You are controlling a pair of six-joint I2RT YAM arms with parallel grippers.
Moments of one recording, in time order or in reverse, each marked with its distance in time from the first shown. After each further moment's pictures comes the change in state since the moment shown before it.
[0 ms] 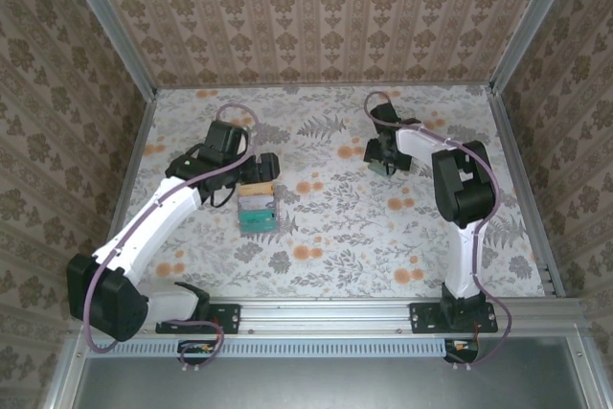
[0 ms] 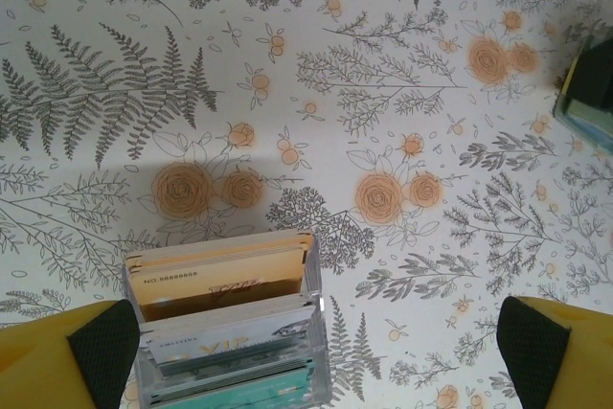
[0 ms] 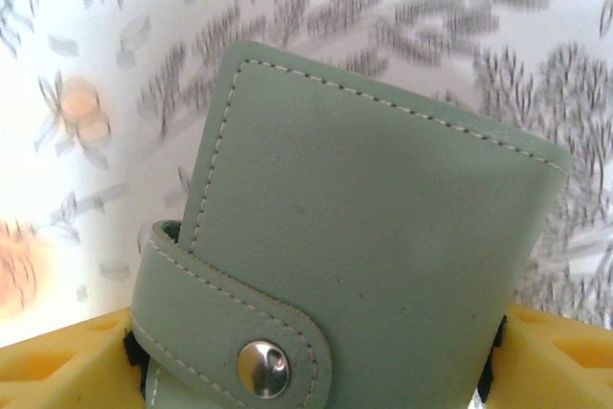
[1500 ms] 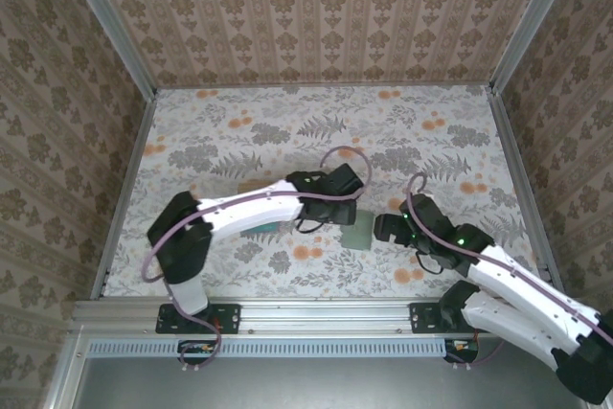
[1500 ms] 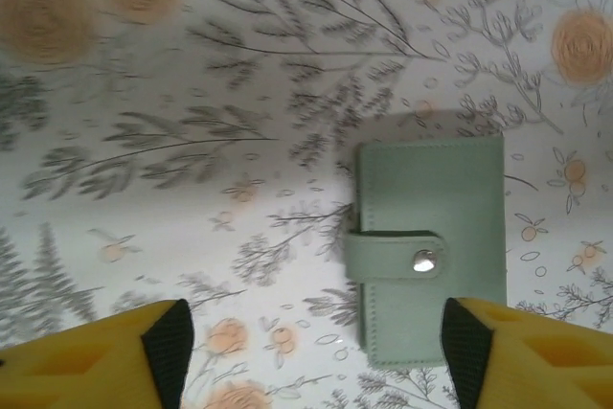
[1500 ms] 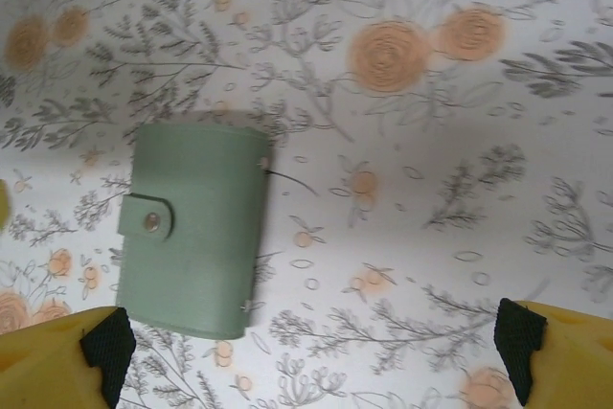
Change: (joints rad) left arm -0.611 0.549 0.273 -0.021 -0.177 -0.368; right arm 0.344 -1.299 -0.893 -0.092 0.026 0.188
